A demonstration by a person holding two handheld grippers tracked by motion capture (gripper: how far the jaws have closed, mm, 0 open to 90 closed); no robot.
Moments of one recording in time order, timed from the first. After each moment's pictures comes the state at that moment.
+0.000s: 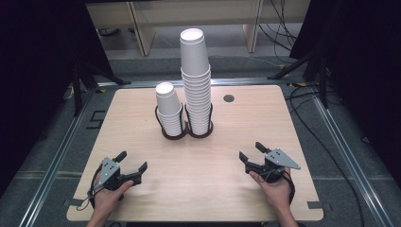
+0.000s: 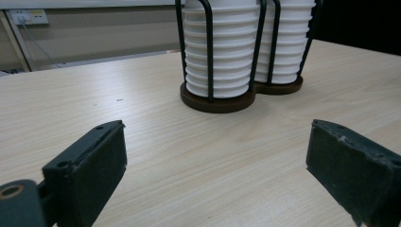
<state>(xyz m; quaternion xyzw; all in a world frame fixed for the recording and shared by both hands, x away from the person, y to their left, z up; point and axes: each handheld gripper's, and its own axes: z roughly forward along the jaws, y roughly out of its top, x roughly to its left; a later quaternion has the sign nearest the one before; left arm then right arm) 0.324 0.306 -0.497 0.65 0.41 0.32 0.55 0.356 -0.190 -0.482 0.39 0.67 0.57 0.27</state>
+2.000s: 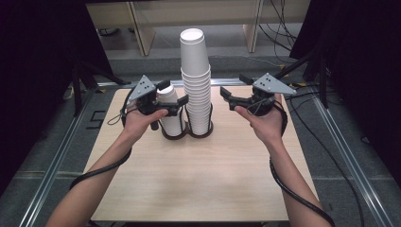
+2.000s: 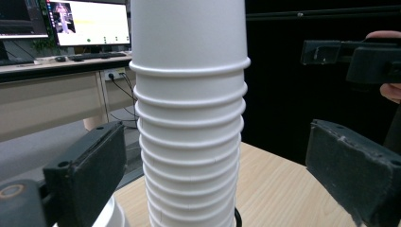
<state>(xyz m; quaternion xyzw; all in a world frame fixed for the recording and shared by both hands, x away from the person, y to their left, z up) 0.466 0.188 -0.311 0.68 0.27 0.25 0.64 0.450 -0.135 -0.293 0.28 0.66 0.64 0.28</state>
